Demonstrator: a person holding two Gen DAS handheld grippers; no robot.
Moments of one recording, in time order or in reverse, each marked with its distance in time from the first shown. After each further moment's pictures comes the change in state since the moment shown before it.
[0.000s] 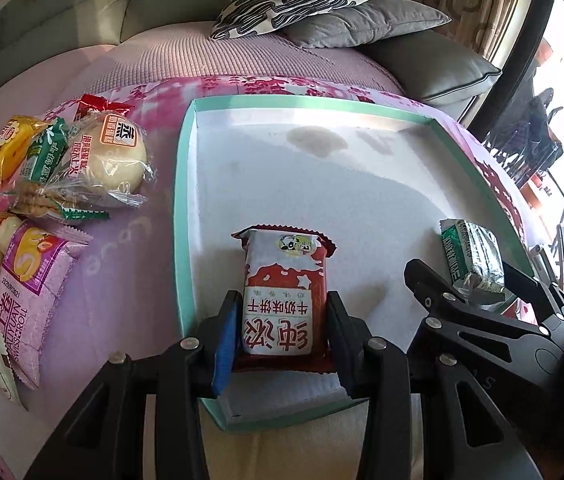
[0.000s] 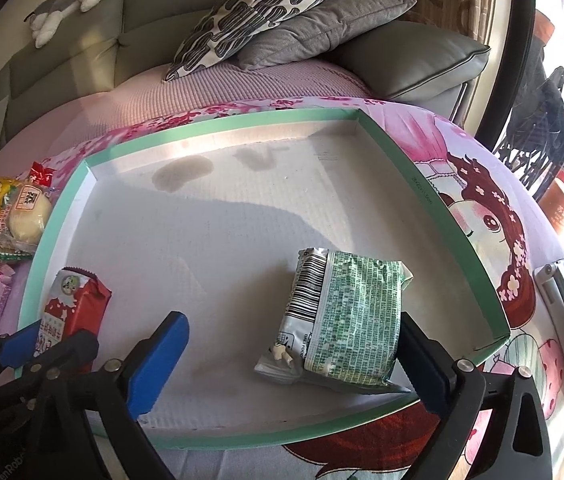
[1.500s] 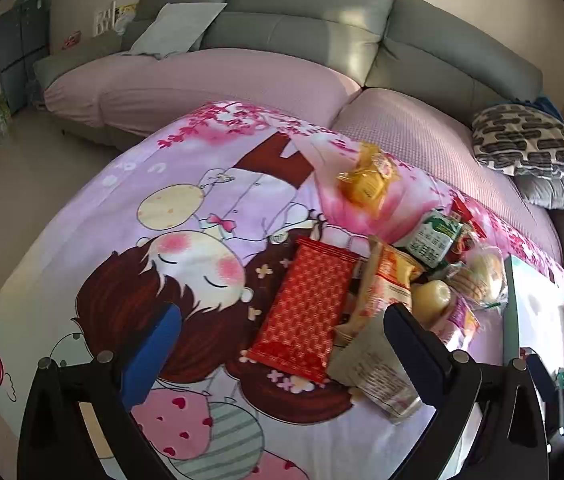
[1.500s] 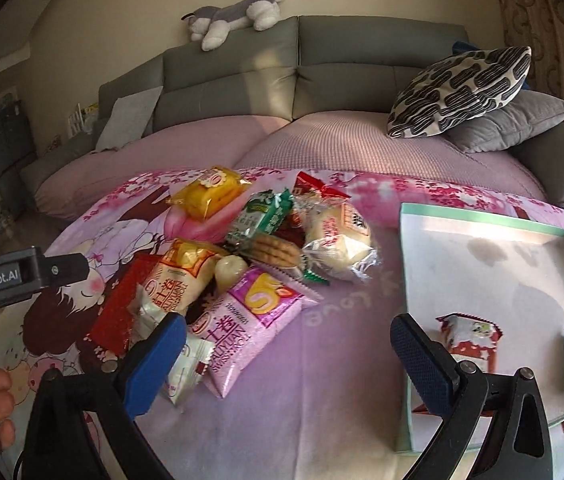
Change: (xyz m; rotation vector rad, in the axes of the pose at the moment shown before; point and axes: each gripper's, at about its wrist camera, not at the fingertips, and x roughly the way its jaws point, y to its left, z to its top) left arm -0.133 0.252 -0.050 -0.510 -0.192 0.411; right arm -0.060 0.223 -0.031 -0.265 -0.186 0.419
